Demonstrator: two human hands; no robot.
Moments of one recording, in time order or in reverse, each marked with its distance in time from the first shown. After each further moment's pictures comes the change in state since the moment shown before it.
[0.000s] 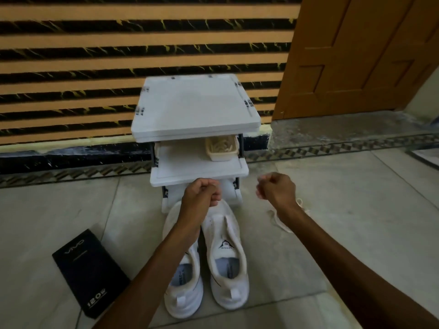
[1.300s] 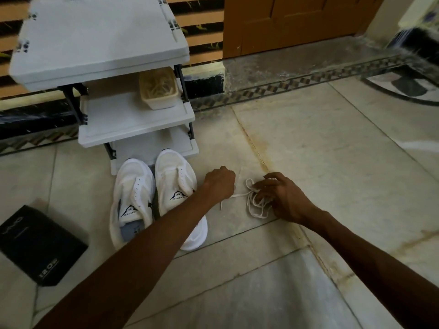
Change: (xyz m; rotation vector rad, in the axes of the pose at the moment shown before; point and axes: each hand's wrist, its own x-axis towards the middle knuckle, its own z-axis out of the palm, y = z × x) left_hand -0.012 -0.106 0.136 1.584 -0.726 0.241; right_hand -0.045 0.159 -0.147 -0.962 -0.510 -0.617
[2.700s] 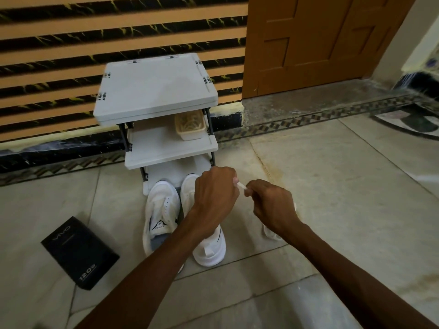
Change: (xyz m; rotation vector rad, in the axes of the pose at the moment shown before) left_hand -0.107 -0.004 -0.079 -0.355 0.798 -0.079; right_hand 0.039 -0.101 -0.043 0.068 0.571 0.048
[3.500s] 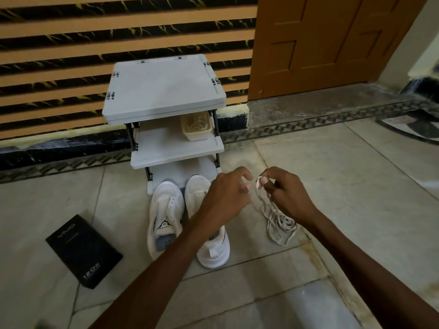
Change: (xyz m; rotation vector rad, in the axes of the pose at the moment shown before) left_hand -0.004 0.002 -0.011 -0.310 -0.321 -0.076; right_hand 0.026 -0.005 -0.041 0.397 -0.143 0.224
